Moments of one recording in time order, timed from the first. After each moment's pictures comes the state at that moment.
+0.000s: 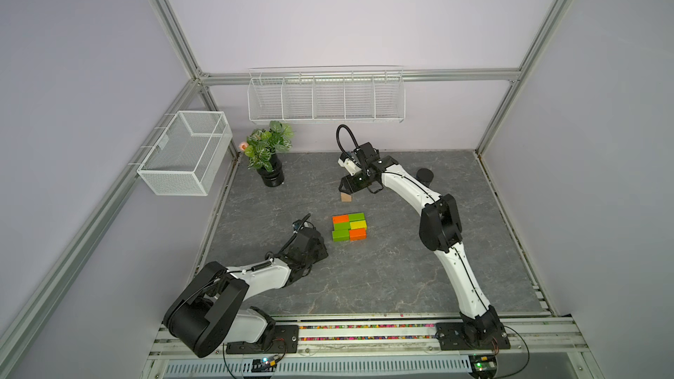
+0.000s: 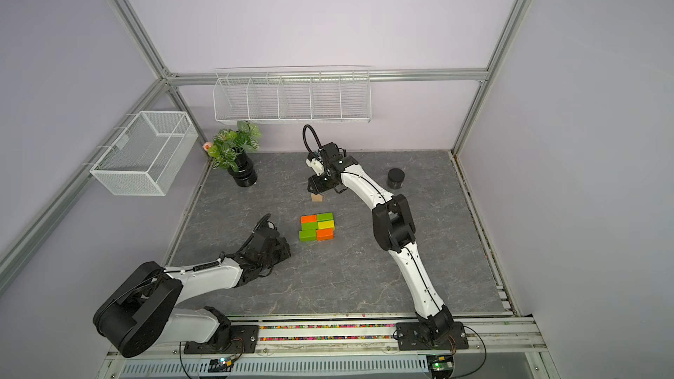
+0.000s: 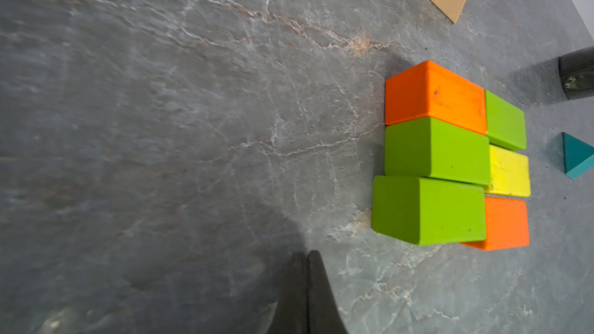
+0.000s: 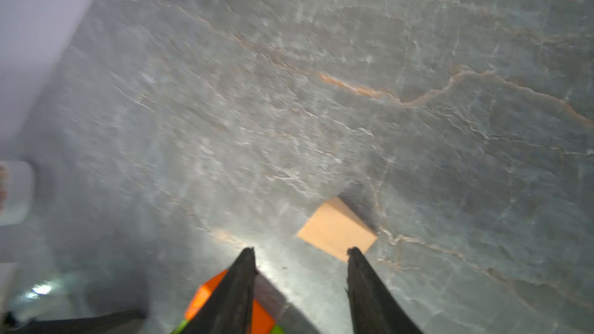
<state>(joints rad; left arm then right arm) -0.62 1.37 0.39 0.14 -0.10 -0.88 0.56 2.53 2.36 -0.83 -0.36 0.00</state>
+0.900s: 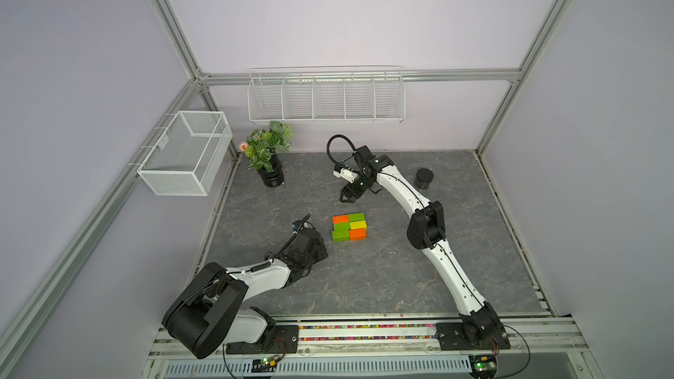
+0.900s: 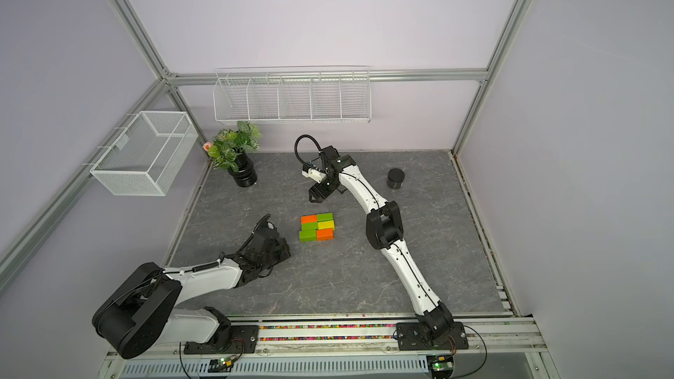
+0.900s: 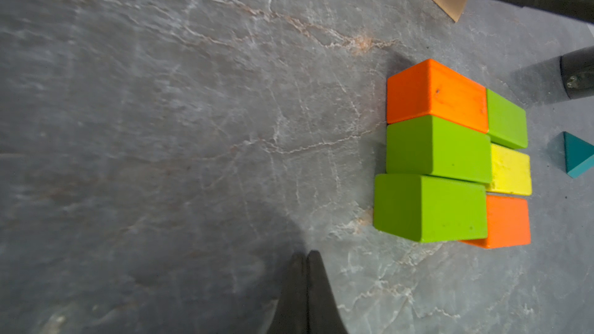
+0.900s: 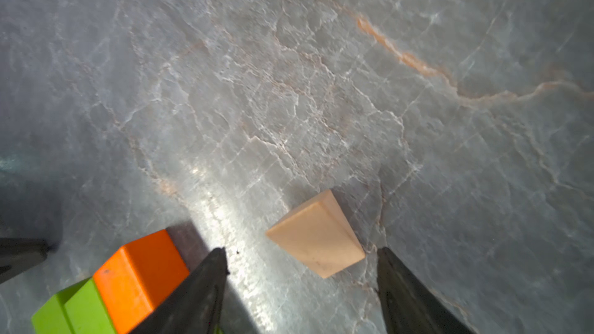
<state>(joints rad) -0.62 1.37 0.39 0.14 -0.10 -0.88 0.55 2.79 2.77 -1.16 -0.41 -0.35</state>
